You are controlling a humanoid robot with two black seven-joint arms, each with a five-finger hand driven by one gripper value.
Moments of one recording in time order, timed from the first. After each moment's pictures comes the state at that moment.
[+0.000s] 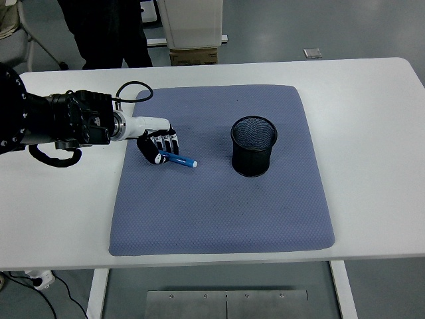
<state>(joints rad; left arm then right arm) -1.73 0.00 1.41 -1.06 -0.19 0.01 -0.43 0.02 0.00 0.67 0.23 0.36 0.04 0.12</state>
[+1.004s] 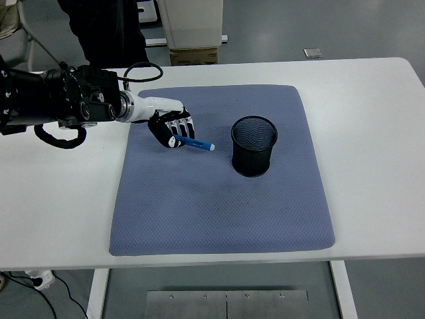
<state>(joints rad) -1.81 0.03 1.33 -1.05 -0.20 -0.11 -0.45 0.02 0.00 0.67 0.23 0.36 0.04 0.12</state>
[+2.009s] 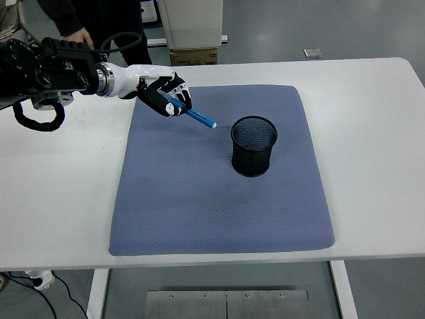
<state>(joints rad) -1.83 0.21 1.17 -1.03 -0.20 -0.22 -0.48 0.02 0.00 0.67 0.23 0.36 0.04 0.12</state>
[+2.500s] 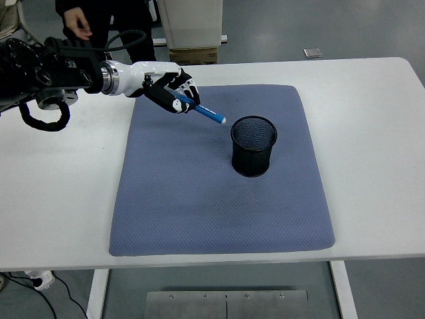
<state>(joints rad) -1.82 0.23 1.09 -1.02 -0.20 -0.23 -0.48 0.02 0.00 0.67 0.23 0.36 0.04 0.12</state>
